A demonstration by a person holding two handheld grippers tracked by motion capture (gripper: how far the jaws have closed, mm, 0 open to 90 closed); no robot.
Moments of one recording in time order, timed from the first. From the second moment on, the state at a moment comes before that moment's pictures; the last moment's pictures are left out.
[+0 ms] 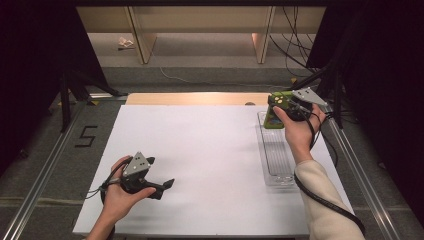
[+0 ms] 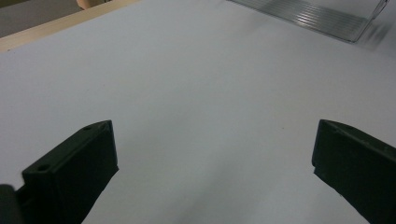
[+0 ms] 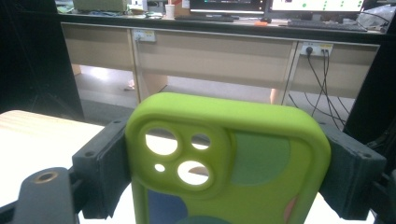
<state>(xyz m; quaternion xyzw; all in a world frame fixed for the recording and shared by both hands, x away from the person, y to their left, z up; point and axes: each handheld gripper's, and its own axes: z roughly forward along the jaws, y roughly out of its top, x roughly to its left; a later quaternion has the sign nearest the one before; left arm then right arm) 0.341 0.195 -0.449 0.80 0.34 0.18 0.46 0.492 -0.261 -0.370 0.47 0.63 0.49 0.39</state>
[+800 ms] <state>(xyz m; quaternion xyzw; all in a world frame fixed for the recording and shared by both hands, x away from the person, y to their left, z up) 0.341 0.196 -0.449 0.80 0.34 0.18 0.46 0.503 -0.260 -0.372 0.48 0.63 0.48 0.39</state>
